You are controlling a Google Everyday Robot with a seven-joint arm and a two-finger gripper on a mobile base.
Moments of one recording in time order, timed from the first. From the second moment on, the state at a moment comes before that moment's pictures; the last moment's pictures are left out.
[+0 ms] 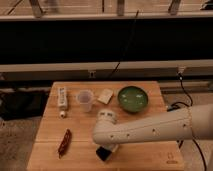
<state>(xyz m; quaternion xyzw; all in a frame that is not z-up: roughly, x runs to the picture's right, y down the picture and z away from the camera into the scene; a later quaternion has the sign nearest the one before) 0.016 0.296 0.734 -0.29 -0.12 -0.44 0.84</state>
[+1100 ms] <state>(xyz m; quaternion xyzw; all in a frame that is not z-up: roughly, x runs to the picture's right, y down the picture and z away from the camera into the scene) 0.019 0.256 0.714 -0.28 -0.12 -0.45 0.84</state>
